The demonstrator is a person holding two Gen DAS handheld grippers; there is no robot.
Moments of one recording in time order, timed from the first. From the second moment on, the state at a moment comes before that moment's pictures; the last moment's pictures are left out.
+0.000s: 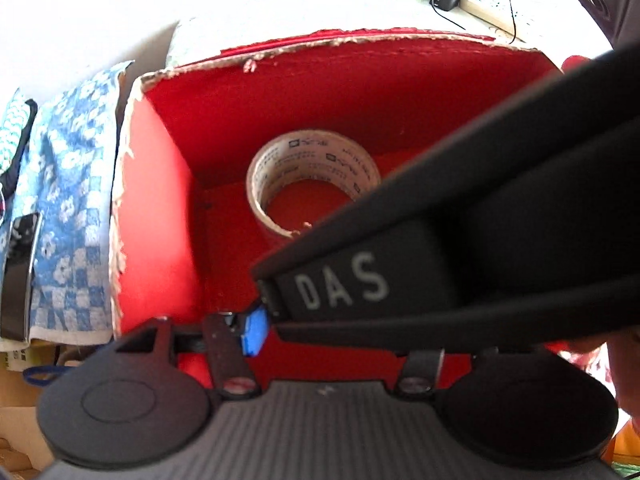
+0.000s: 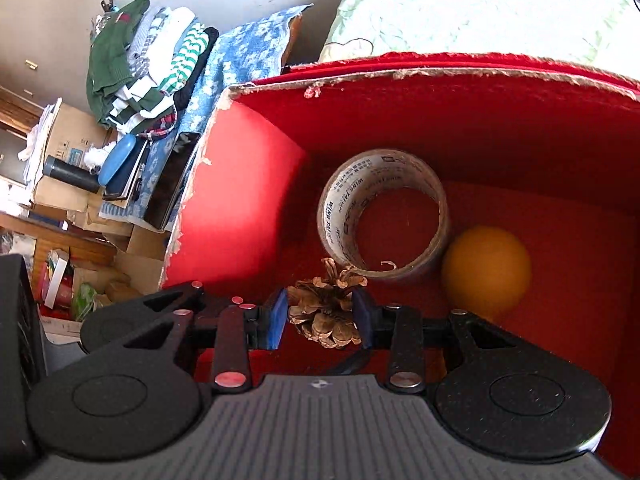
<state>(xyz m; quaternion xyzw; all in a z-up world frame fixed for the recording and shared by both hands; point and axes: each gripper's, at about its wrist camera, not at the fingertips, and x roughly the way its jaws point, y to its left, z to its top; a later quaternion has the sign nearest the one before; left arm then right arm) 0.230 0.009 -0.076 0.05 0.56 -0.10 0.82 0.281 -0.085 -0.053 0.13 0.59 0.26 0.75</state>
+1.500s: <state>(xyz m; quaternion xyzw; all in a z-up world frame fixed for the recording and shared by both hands) 0.180 0.066 -0.022 0.04 0.40 -0.04 0.92 0.221 -0.118 -0.004 0.23 0.46 0.24 0.83</state>
